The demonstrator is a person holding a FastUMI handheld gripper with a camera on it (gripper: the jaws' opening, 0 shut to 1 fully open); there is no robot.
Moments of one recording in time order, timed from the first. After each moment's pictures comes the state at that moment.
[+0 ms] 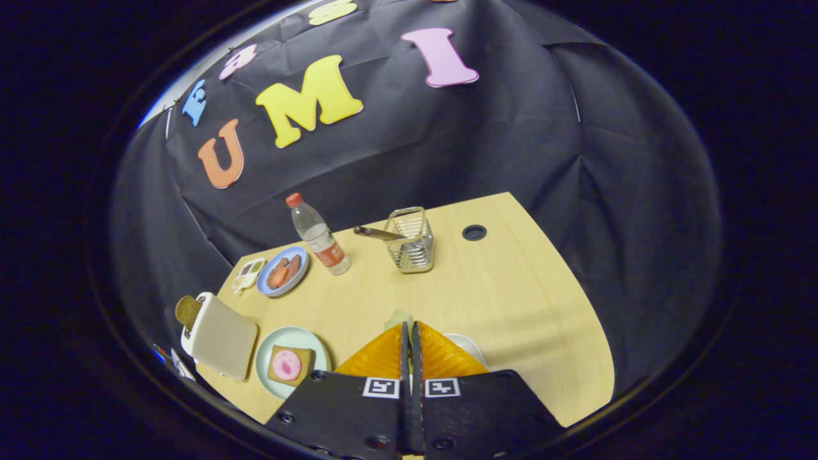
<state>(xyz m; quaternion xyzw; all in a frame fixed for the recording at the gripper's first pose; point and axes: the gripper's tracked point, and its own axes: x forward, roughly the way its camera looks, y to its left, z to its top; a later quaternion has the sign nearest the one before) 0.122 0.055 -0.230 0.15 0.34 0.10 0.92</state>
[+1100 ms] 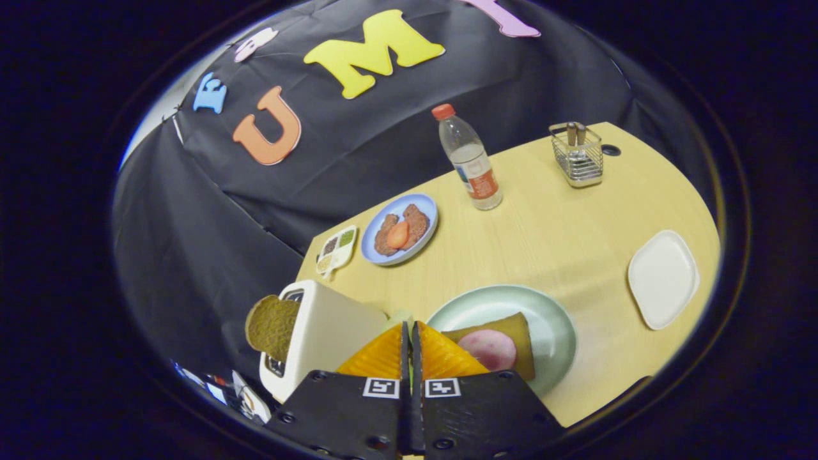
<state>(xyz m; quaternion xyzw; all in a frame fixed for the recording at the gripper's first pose) 0.089 0.352 -0.262 0.24 0.42 0.17 0.86</state>
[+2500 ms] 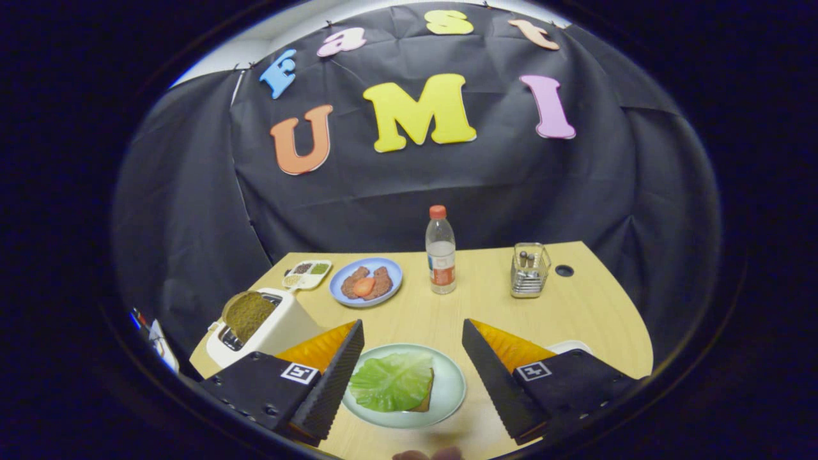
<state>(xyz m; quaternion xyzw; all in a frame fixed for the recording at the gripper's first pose) 0.060 0.272 -0.162 0.06 0.23 0.15 0.96</state>
